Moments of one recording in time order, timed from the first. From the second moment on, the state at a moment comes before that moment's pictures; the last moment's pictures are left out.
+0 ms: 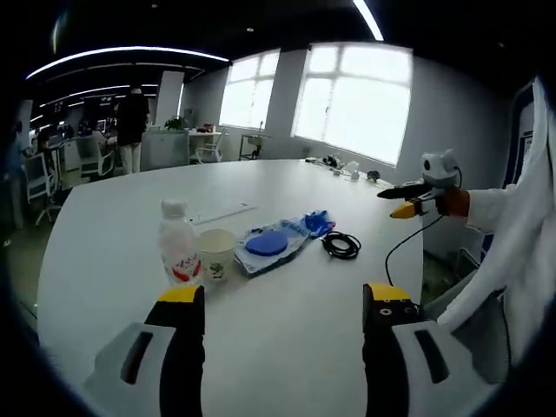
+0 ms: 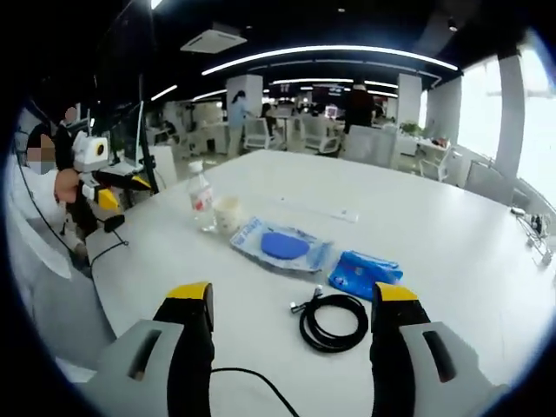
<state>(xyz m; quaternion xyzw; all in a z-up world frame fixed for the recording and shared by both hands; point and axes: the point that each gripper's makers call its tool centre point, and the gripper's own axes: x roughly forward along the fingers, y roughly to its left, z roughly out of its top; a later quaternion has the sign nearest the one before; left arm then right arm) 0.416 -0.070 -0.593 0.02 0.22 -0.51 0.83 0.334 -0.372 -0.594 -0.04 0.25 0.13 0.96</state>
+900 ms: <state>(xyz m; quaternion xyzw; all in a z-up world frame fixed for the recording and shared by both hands) 0.349 -0.079 -0.609 -0.01 0.25 -0.47 0.85 0.228 -0.415 -0.634 0.01 0.28 0.11 0.95</state>
